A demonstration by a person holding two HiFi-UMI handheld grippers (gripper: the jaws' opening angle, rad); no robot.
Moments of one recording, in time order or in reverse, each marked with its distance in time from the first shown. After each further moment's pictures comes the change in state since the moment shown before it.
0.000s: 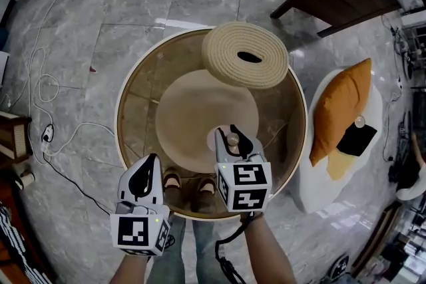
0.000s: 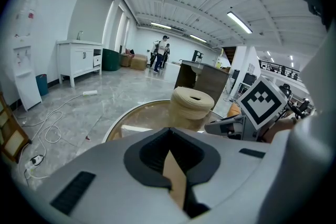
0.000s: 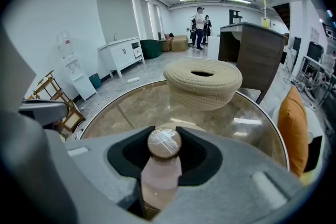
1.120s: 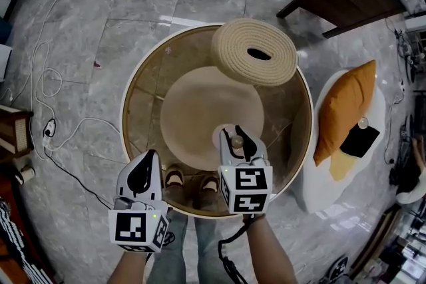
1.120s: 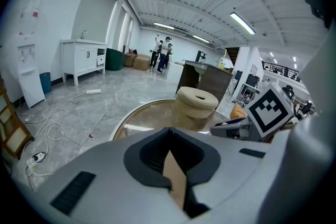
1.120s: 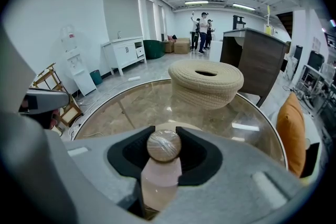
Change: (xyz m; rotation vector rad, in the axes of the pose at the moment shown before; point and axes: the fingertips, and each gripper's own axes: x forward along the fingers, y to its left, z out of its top) left arm -0.005 0.018 -0.007 -0.021 -0.002 0.024; right arm 0.000 0.007 -0.012 -0.060 -0.020 -0.023
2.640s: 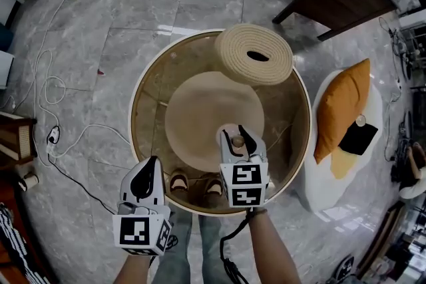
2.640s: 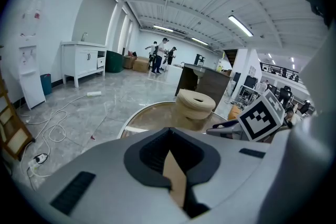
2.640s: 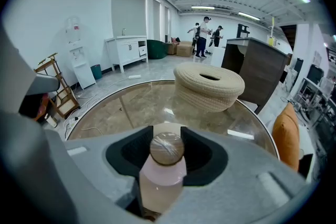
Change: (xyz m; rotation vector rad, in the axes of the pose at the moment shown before) left arm -0.031 0.010 -0.005 -0.002 -0.020 -0.009; right arm -0.003 0.014 -0.003 -0.067 -0.018 -0.032
